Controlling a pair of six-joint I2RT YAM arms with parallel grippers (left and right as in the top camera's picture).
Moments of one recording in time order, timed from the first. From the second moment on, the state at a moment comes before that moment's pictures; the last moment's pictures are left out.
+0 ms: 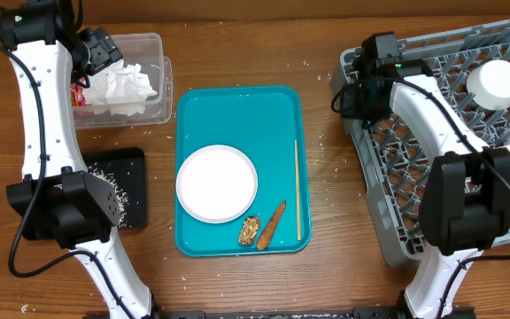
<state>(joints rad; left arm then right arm) 0.19 2.15 2.33 -1.34 -0.10 -0.44 0.14 2.04 1.61 -0.81 -0.11 0.23</state>
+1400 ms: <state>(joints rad) 0.19 2.15 2.33 -1.34 -0.10 -0.44 0.15 2.04 1.61 -0.55 -0.20 0.27</state>
